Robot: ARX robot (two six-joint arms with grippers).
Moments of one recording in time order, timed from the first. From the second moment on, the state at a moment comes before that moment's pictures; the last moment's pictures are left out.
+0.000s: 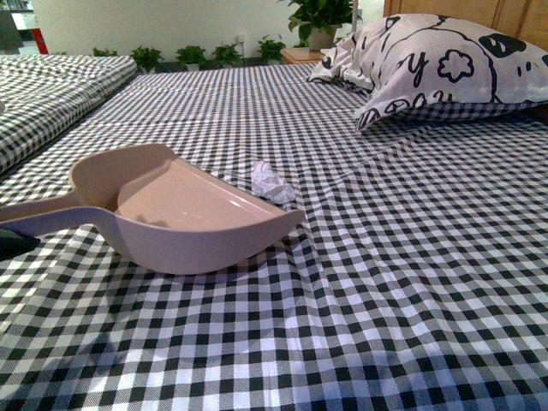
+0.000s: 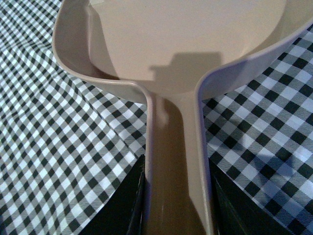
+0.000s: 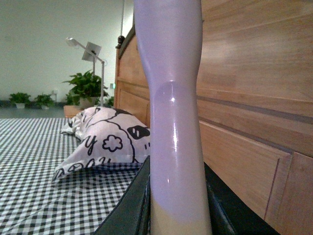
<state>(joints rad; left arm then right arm) 0.01 1.39 0.79 -0.10 0.40 0.78 0.35 0.56 0.31 0.67 0.52 -0.28</state>
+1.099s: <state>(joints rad) 0.01 1.42 0.76 -0.13 0.42 0.82 0.23 1.54 1.09 0.04 0.13 -0.22</state>
